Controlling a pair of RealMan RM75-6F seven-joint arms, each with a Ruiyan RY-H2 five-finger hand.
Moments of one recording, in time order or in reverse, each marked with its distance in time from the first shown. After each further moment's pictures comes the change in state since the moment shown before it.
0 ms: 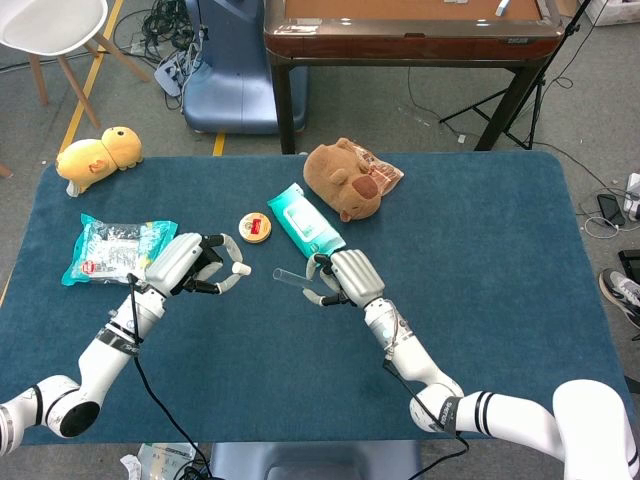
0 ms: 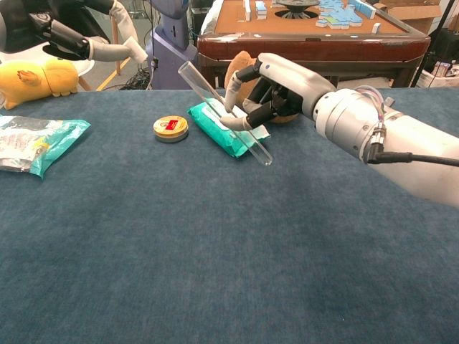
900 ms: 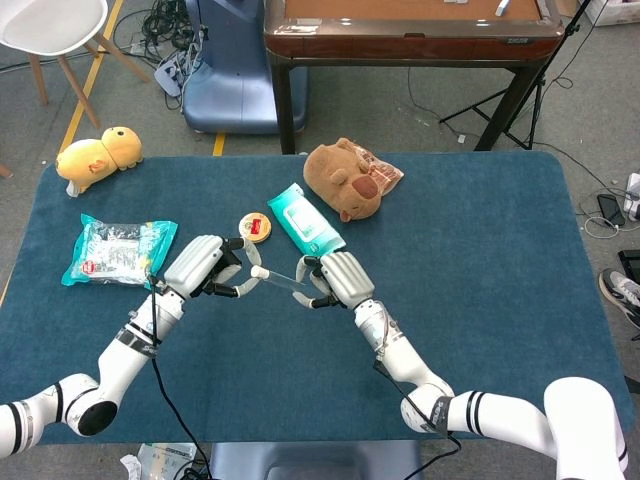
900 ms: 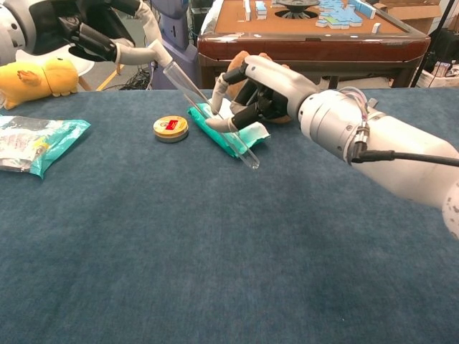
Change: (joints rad) left arm -0.034 -0.058 -0.013 -0.006 -0.017 -0.001 0.078; right arm 0.026 -0.025 0.011 -0.008 0.031 -0.012 -0.012
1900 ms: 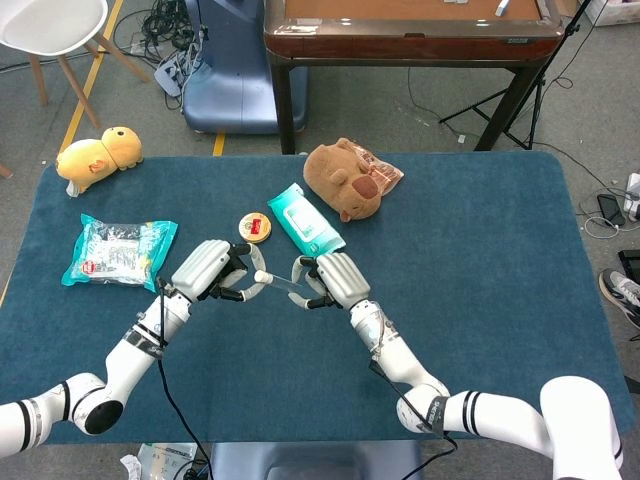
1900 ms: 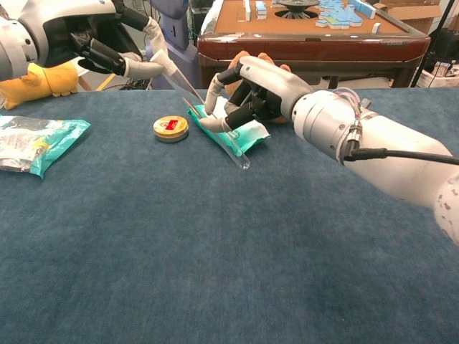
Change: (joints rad) left arm -0.012 -0.033 0.014 0.030 0.008 -0.018 0.003; right arm 0.013 -0.013 0.012 -0.006 0.026 -0.009 0.004
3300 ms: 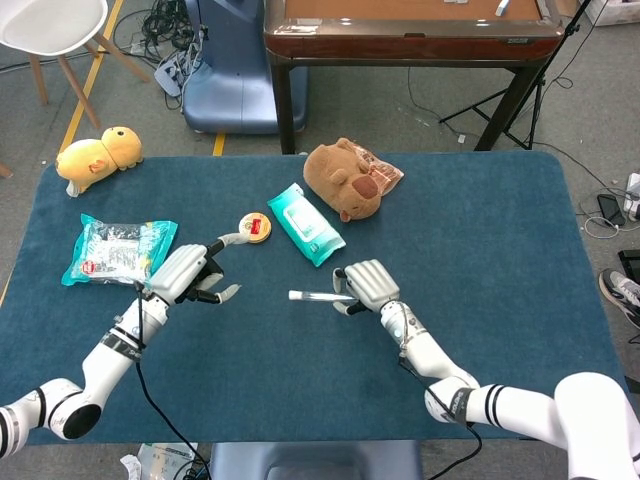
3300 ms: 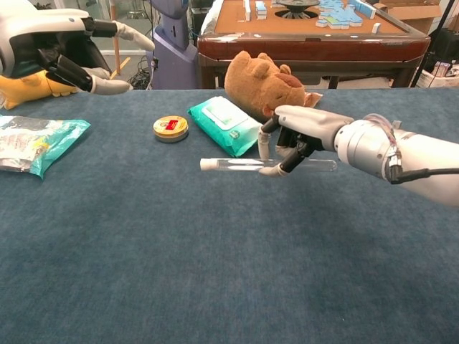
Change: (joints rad) left arm 0.048 0.065 0.045 0.018 0.018 -0.011 -0.042; right arm -0.007 0.078 -0.139 0.115 0.072 -0.118 -0.203
